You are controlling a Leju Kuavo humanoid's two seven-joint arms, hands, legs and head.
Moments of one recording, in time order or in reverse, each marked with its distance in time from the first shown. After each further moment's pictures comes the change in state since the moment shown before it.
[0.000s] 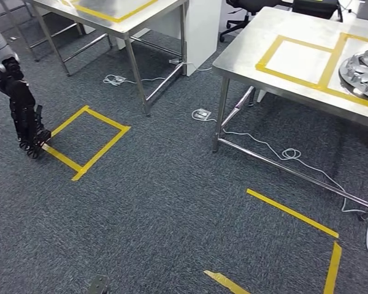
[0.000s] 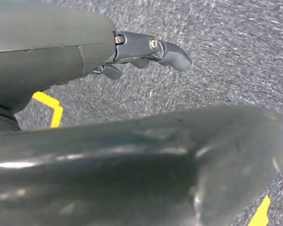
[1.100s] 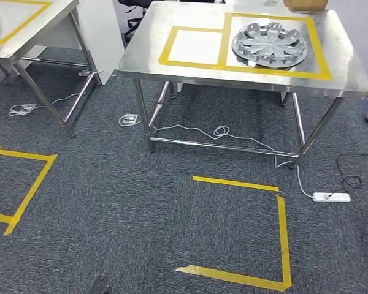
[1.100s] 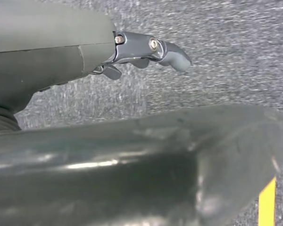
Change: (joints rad) left arm 0.002 0.000 -0.007 -0.001 0.013 0.000 0.000; right arm 0.001 0.008 -0.015 -0.003 0.000 -0.001 0.000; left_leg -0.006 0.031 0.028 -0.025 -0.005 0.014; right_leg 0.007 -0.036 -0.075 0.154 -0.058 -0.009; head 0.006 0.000
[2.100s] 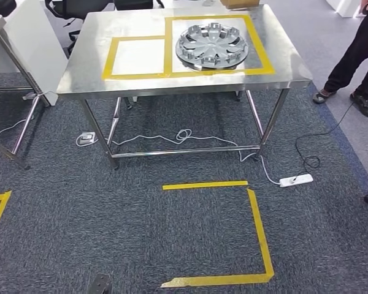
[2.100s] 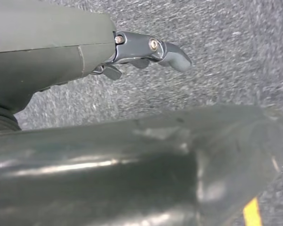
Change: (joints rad) left arm -0.008 -0.002 -0.004 0.000 0.014 0.002 0.006; right arm -0.007 0.002 -0.040 -0.002 -0.002 -0.011 -0.028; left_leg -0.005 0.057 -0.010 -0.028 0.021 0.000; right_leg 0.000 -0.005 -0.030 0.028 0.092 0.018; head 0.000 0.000
